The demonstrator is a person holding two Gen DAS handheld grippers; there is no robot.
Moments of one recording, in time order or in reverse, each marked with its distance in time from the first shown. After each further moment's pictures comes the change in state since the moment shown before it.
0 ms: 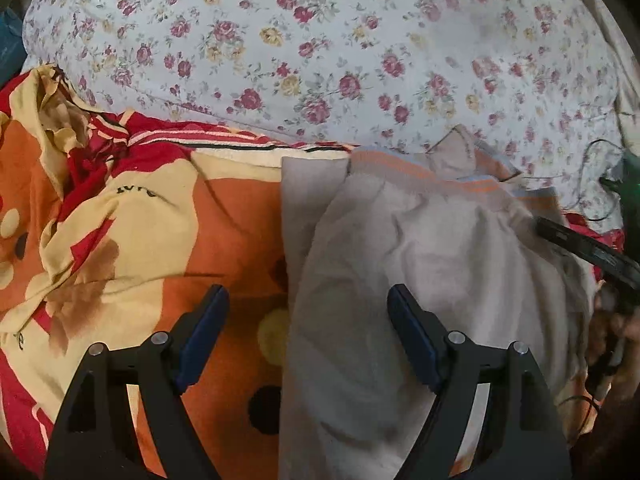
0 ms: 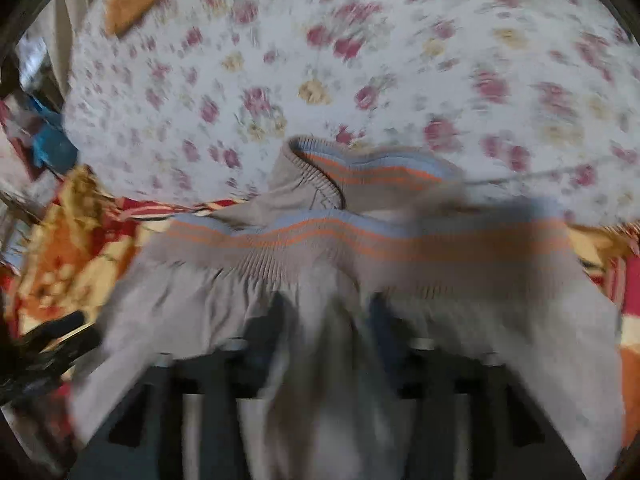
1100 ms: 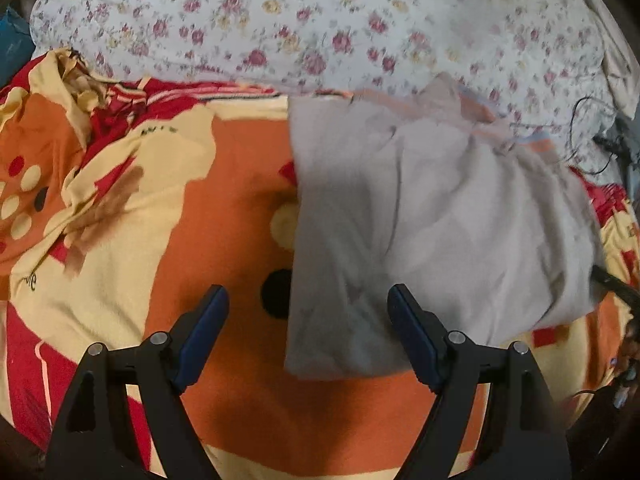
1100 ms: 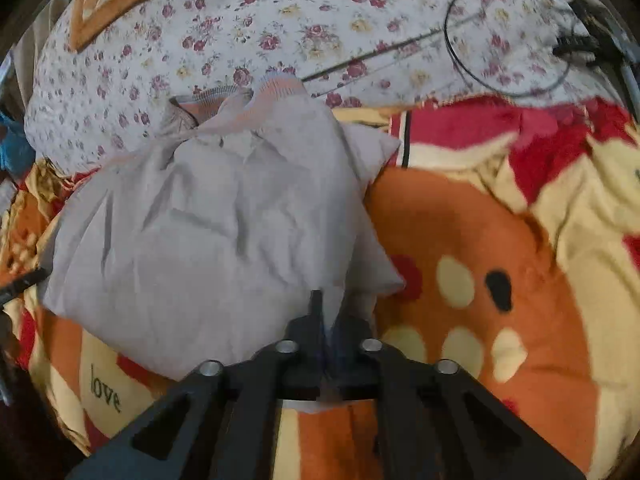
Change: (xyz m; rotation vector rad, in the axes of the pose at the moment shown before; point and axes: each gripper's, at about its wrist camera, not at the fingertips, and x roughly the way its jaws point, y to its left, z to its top) left arm -0.021 0.004 -0.060 0.048 0.058 0.051; right arm -0.112 -0.094 -0.159 0.127 0.023 -0.215
